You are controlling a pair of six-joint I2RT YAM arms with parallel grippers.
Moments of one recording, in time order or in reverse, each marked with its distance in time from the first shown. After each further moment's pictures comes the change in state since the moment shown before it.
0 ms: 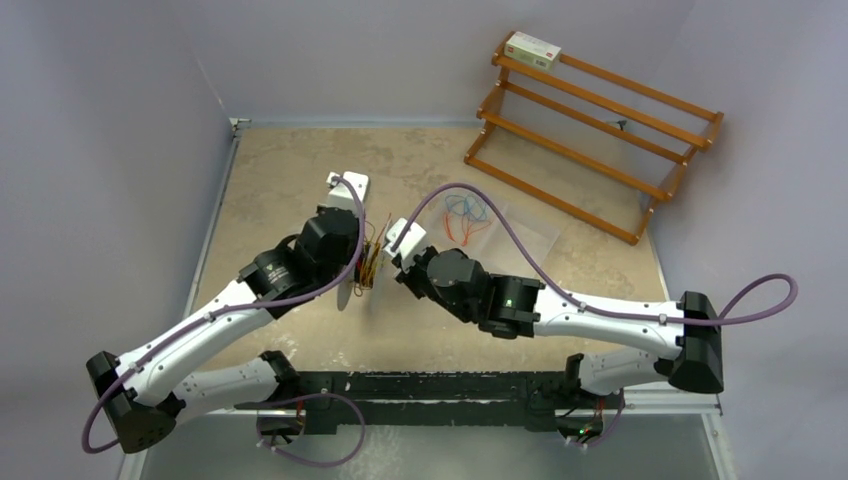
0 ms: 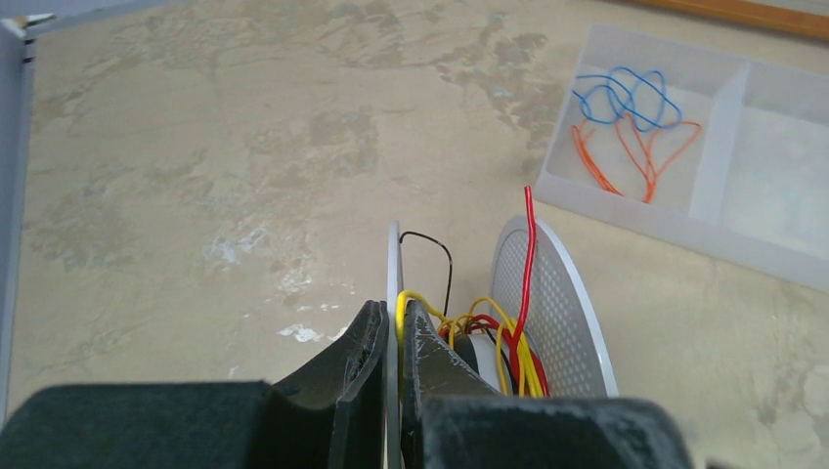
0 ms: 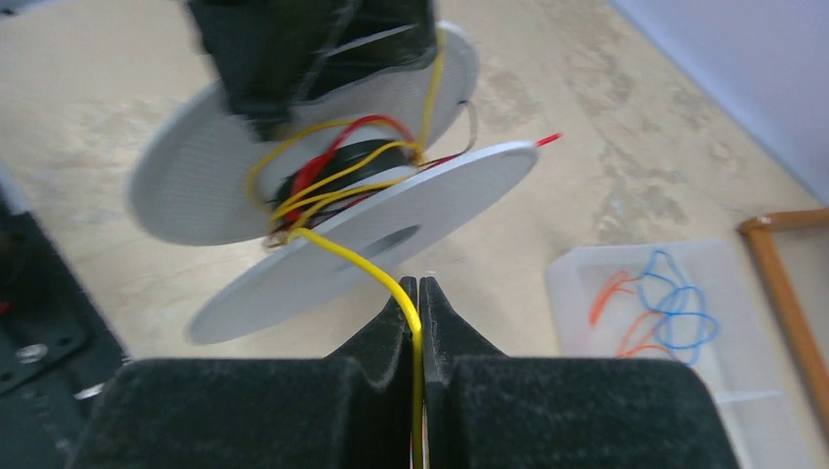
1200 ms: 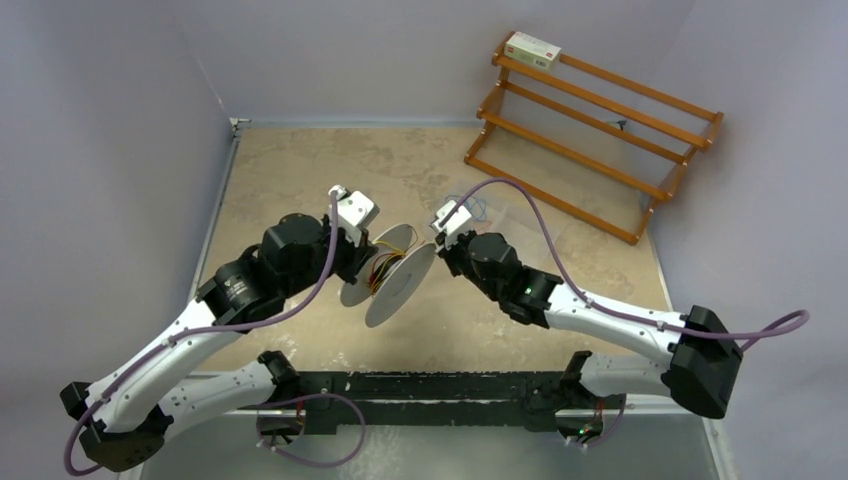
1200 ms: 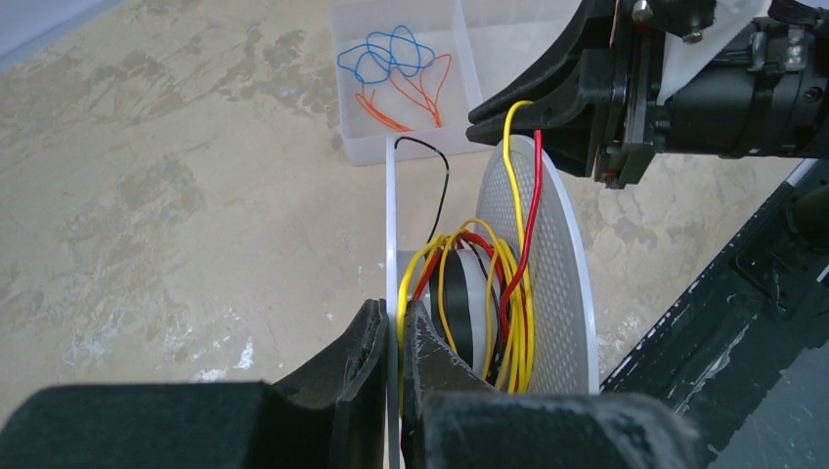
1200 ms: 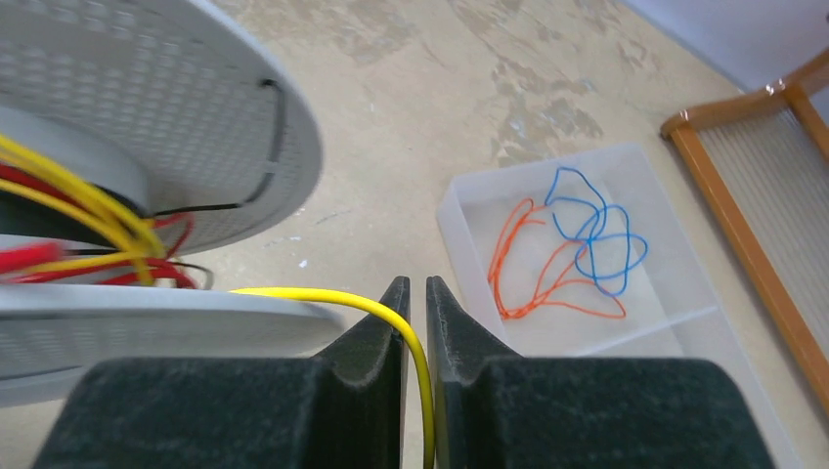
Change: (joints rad) left arm 0.001 -0.146 0.053 -0.115 0.558 0.168; right arm -0.316 -0.078 -0.289 0.219 -0.126 -0.062
